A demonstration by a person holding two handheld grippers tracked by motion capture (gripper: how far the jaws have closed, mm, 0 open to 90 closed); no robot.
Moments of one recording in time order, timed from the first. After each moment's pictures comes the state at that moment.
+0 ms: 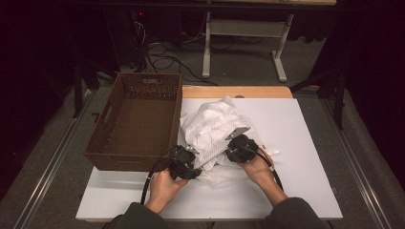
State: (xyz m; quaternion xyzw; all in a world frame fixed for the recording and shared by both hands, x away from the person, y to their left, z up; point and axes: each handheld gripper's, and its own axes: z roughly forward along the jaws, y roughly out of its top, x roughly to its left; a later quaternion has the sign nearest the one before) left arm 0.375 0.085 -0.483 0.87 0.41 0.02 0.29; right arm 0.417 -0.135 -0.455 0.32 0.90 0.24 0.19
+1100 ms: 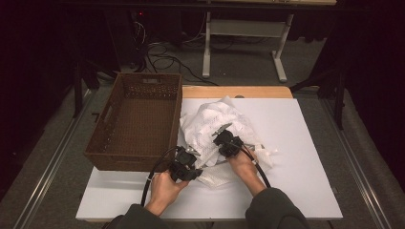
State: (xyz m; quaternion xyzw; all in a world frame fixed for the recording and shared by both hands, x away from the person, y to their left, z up) left arm 0.365 0.085 -0.472 0.86 0.39 0.03 0.31; right arm 0.455 -0.088 -0.488 0.35 0.90 0.19 0.19
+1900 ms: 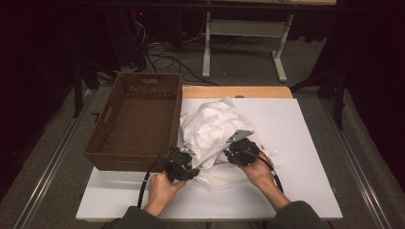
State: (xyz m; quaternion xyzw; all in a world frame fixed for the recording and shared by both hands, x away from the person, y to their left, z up) left arm 0.366 0.095 -0.480 0.85 0.41 0.03 0.32; right arm 0.405 -0.139 -0.451 0.32 0.89 0.27 0.20
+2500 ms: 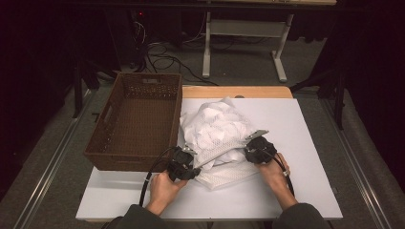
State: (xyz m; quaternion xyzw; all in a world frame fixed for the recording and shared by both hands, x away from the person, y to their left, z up) left arm 0.371 0.093 -0.483 0.85 0.42 0.03 0.32; right arm 0.435 -0.185 -0.487 0.43 0.86 0.18 0.23
